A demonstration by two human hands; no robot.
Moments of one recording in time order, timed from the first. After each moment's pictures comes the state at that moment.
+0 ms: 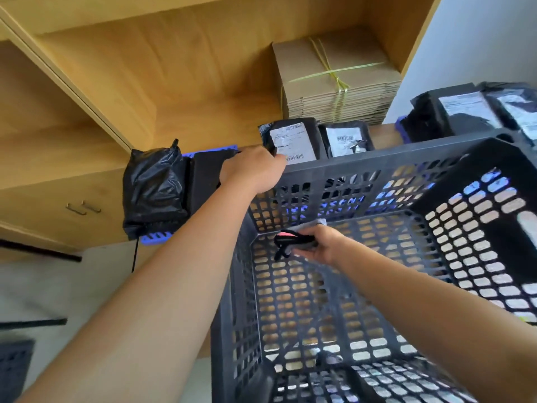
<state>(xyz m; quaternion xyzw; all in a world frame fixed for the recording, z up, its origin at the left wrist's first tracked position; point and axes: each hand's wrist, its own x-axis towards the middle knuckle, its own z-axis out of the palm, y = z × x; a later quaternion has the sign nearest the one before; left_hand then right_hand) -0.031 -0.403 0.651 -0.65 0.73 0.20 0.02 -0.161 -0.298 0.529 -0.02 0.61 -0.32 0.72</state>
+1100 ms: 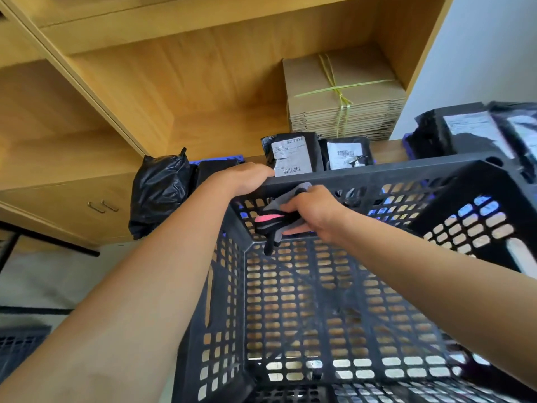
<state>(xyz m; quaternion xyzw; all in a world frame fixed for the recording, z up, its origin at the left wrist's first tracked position) -0.047 -0.403 0.676 -0.66 0.63 0.40 0.08 -0.183 -0.324 0.647 -0.28 0.59 -0.32 0.69</state>
